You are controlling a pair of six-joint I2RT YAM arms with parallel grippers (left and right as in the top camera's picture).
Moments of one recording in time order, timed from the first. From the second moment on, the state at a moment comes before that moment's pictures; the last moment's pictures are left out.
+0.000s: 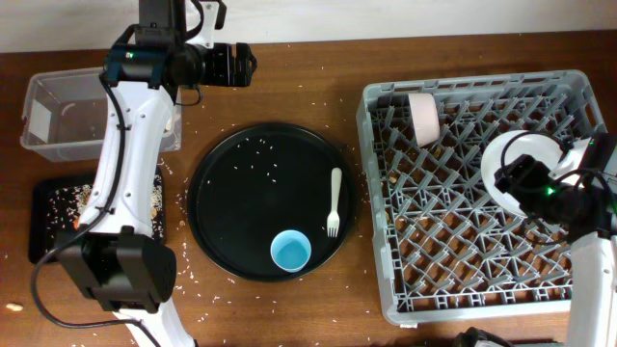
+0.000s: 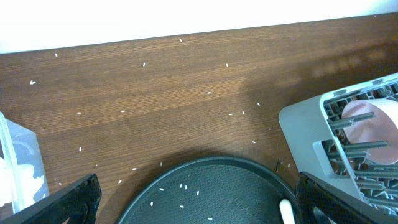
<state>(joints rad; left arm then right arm) -0.10 1.97 2.05 -0.92 0.29 -0.02 -0.45 1.19 1.12 -0.99 -0.29 0.36</state>
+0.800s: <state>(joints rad) -0.10 1.97 2.05 -0.92 0.29 -0.02 -0.62 1.40 1.03 -0.90 -0.01 0.34</state>
